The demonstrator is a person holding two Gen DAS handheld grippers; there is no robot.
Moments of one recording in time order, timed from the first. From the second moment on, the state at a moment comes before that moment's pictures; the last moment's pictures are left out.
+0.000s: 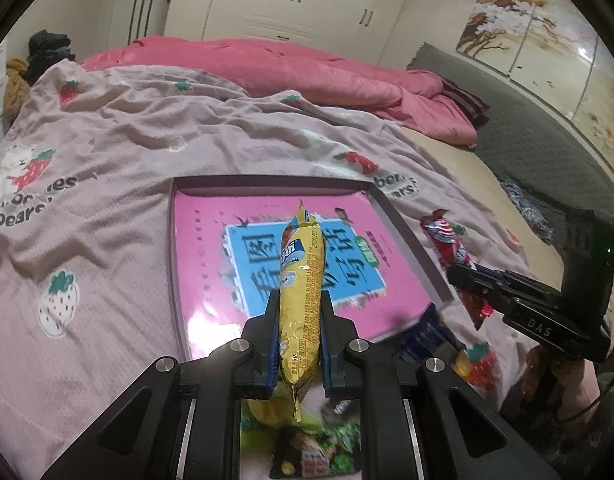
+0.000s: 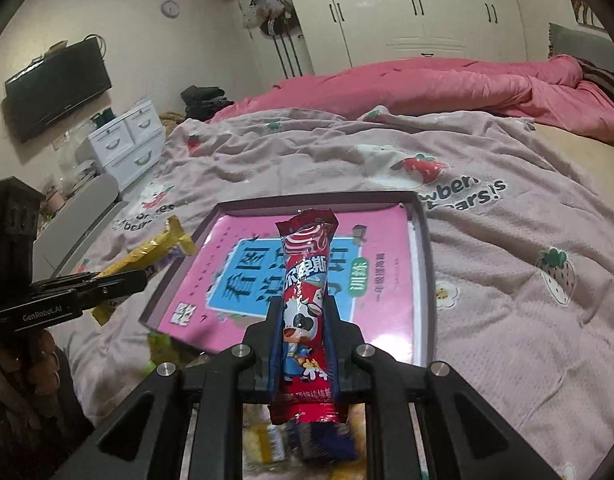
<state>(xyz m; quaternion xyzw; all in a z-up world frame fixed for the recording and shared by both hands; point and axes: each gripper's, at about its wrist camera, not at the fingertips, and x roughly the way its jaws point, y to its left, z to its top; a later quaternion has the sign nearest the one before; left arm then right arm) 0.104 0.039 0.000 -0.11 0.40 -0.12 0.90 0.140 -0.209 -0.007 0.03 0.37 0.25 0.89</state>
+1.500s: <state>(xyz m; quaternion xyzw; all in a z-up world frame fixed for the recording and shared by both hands) 0.155 0.048 -0.052 -0.11 0.45 -0.09 0.88 0.197 -0.210 -0.066 -0.02 0.44 0.20 0.88</state>
